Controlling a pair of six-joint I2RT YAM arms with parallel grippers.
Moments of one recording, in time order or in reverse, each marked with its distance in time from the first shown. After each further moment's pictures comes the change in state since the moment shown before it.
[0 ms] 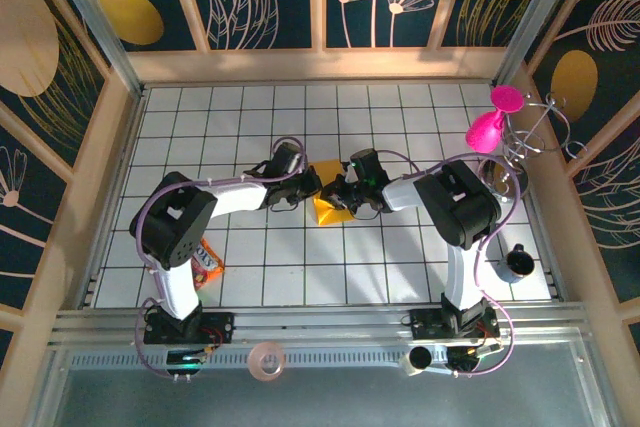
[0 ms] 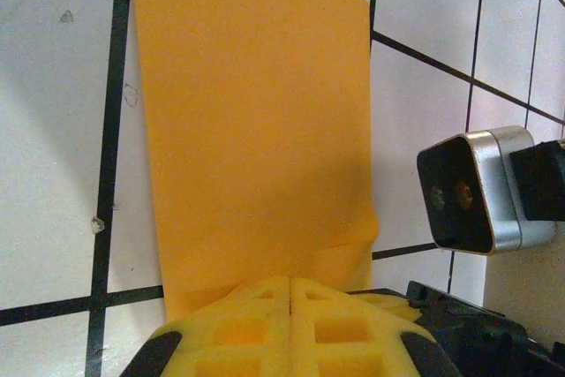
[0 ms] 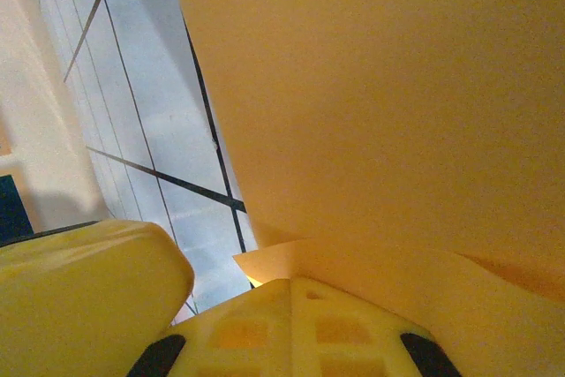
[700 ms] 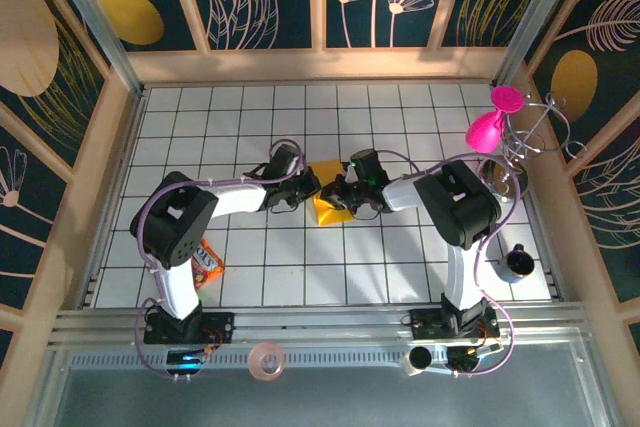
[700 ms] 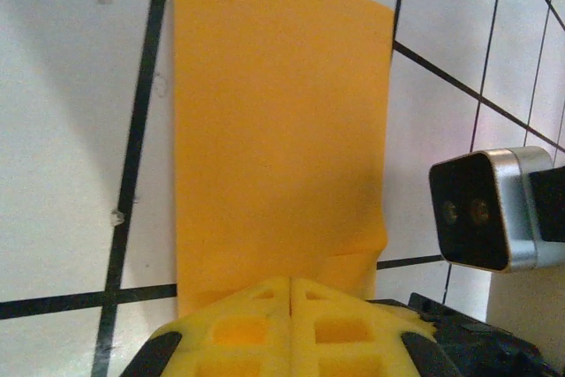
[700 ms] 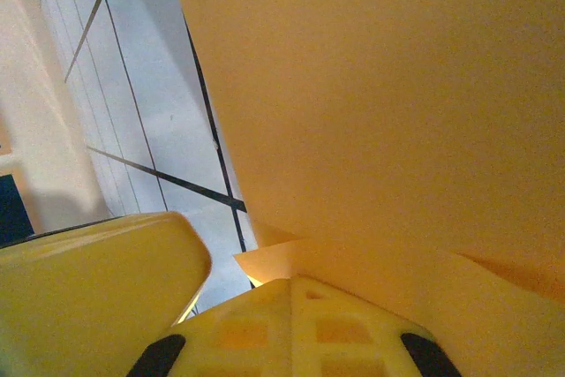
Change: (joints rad) left arm 0.008 0.003 -0.033 0.039 0.000 -0.082; right arm 0.000 0.000 -0.002 0.005 0.000 0.000
